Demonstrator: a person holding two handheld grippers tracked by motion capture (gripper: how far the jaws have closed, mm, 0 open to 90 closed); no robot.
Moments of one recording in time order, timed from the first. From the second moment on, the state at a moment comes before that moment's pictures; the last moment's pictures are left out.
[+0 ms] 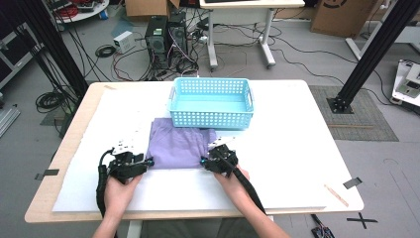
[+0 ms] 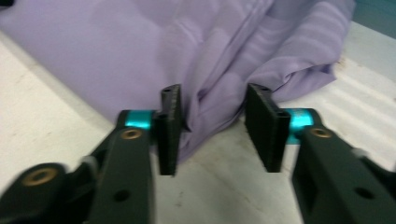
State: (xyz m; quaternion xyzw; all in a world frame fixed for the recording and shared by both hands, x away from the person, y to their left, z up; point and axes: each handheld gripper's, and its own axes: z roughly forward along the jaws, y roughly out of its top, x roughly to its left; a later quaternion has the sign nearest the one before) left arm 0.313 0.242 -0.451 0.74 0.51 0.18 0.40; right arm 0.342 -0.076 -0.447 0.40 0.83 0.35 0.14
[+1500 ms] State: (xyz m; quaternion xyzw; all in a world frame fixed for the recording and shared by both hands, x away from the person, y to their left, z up) left arm 0.295 0.117 -0.451 0.81 0.39 0.10 0.43; right arm 0.295 -0.206 -0.447 0.43 0.81 0.37 0.12
